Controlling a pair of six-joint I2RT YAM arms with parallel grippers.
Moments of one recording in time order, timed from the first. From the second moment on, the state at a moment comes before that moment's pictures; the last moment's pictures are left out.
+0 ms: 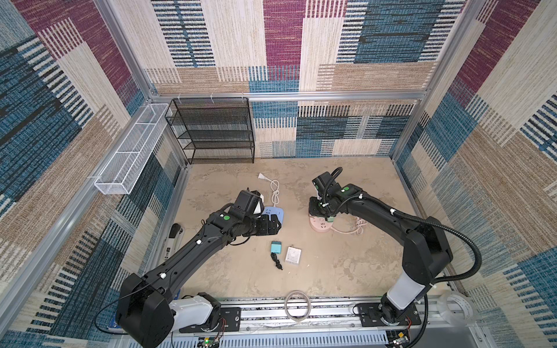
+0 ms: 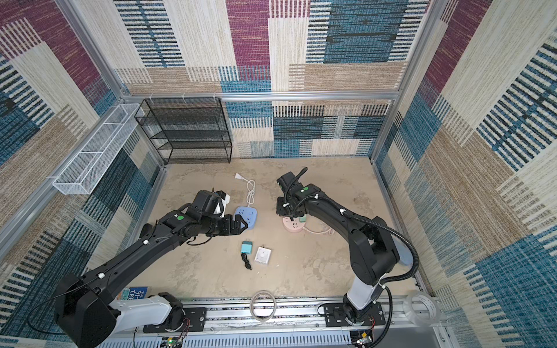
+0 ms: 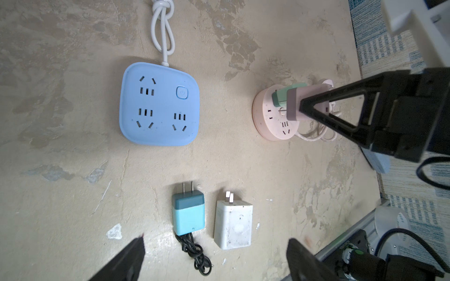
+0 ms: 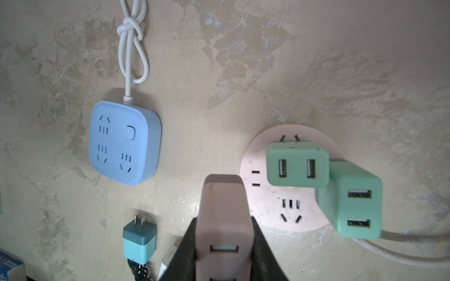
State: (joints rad) left arm -0.54 1.26 1.01 -0.69 0.22 -0.53; right arm 0.58 1.71 1.35 -0.74 -0.02 0.60
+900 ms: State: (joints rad) left arm -0.54 1.27 0.98 -0.65 0.25 -0.55; right arm 0.59 1.80 1.37 -0.80 0.06 0.58
